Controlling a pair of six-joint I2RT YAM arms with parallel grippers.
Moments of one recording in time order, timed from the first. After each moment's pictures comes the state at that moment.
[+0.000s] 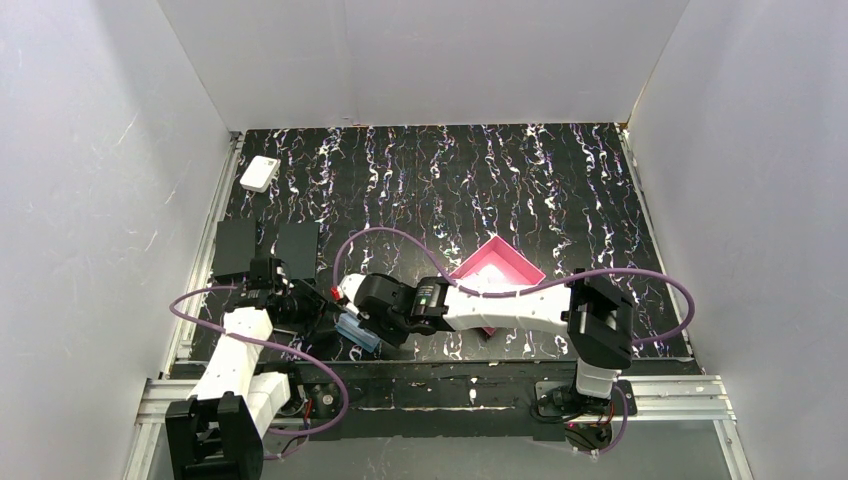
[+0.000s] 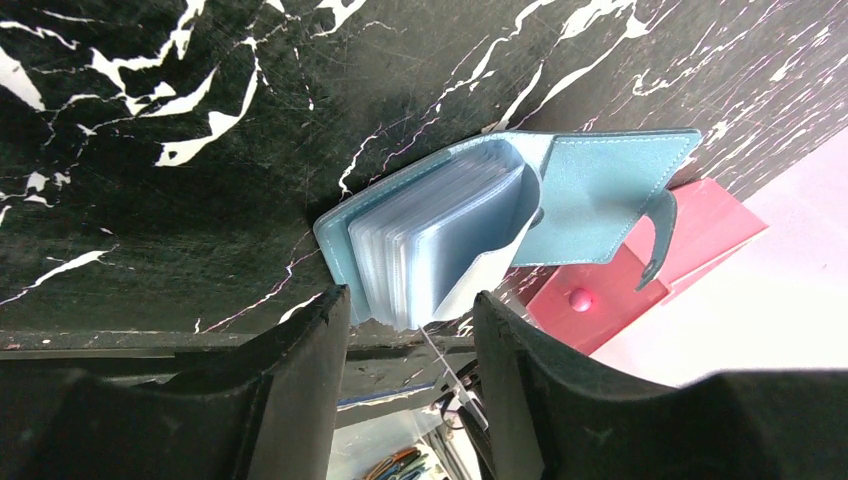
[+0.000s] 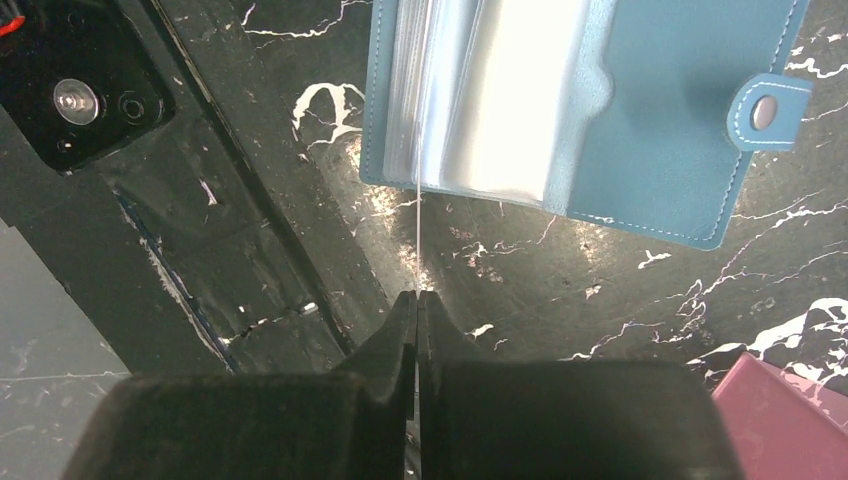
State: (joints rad) left arm 0.09 0.93 0.45 -0.78 0.45 -0.92; right arm 1.36 1.78 1.35 -0.55 0.06 0.16
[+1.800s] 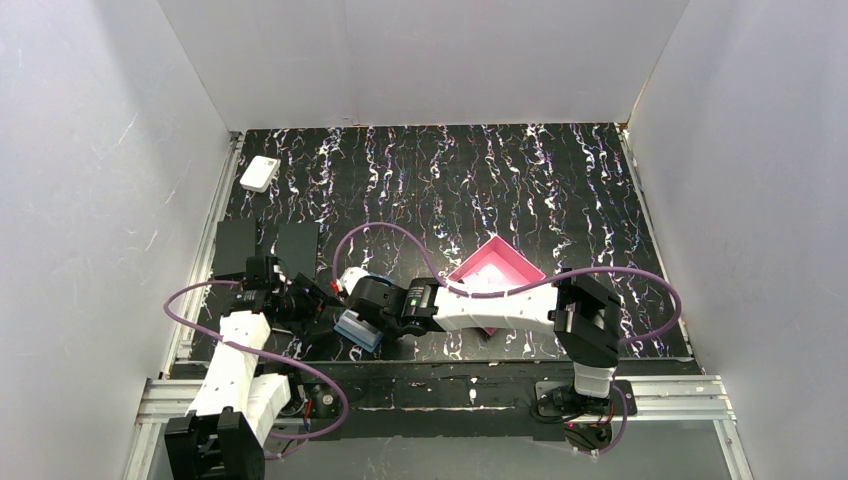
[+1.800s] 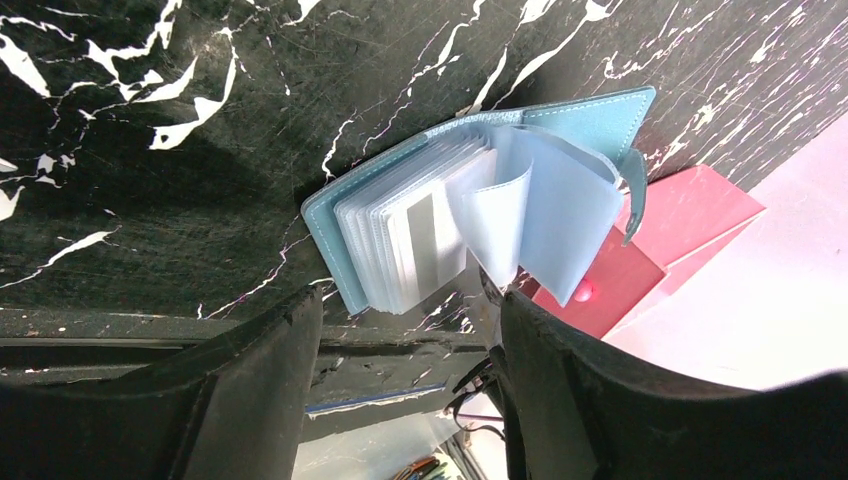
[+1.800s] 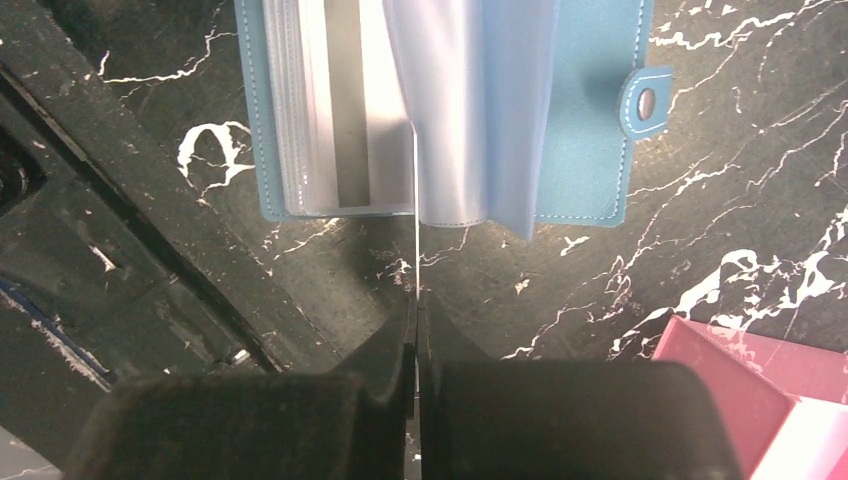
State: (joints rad) left arm 0.09 0.86 0.49 -0.83 0.44 -0.89; right arm 1.37 1.83 1.40 -0.59 0.25 0.21
